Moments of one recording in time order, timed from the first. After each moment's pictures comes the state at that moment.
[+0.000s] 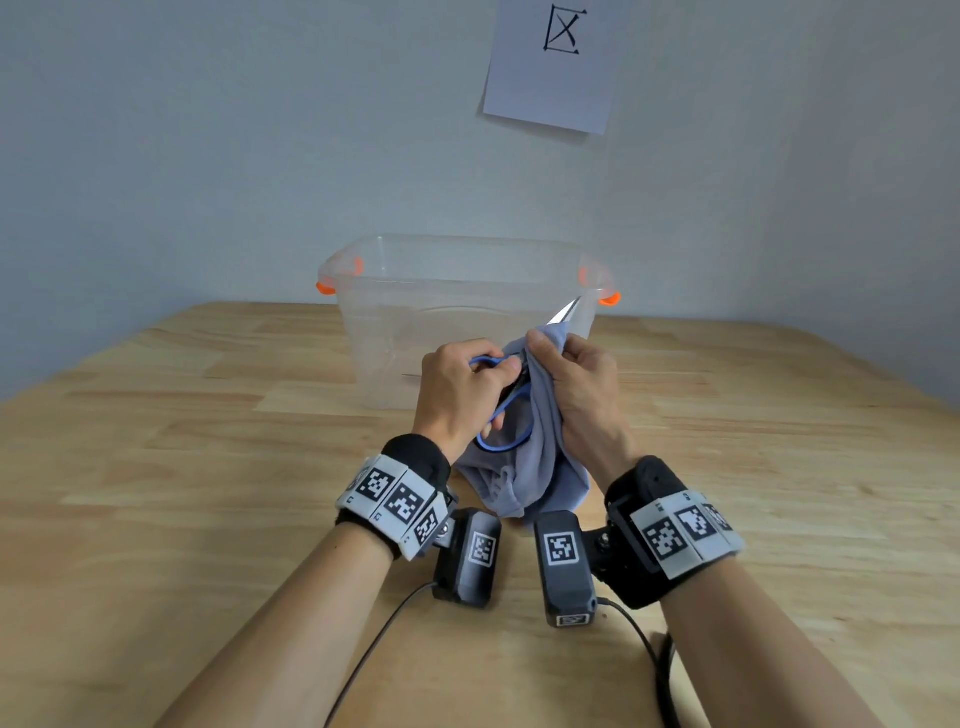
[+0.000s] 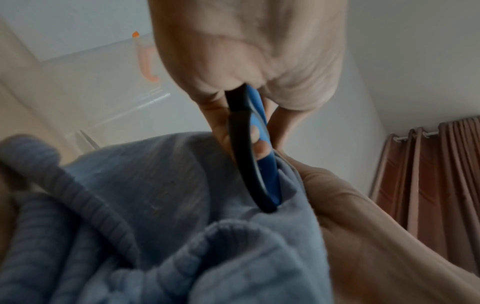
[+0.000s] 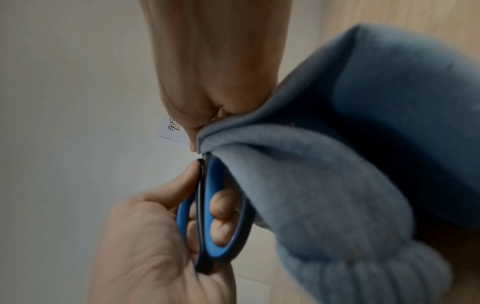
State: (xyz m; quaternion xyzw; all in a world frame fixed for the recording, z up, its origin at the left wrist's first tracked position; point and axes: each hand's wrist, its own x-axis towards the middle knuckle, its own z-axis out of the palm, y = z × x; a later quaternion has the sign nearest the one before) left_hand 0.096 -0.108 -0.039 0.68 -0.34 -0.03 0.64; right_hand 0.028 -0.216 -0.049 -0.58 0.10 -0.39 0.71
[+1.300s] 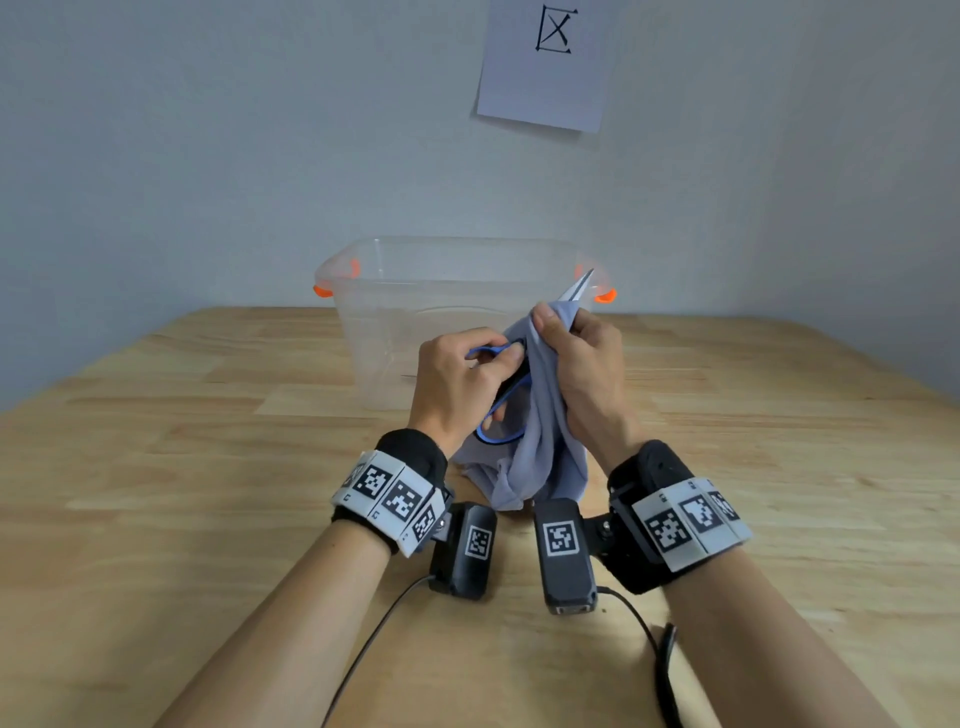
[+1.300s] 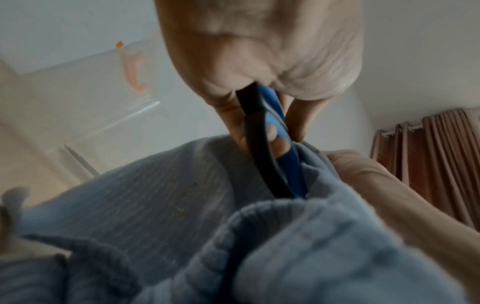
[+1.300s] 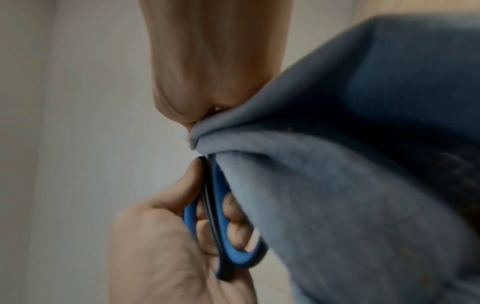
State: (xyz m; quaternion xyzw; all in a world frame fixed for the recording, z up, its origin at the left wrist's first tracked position) left_hand 0.092 -0.104 -0.033 0.65 -0.40 0.03 0.65; right_hand 0.030 -0.220 -0.033 -0.63 0.09 -0.42 0.65
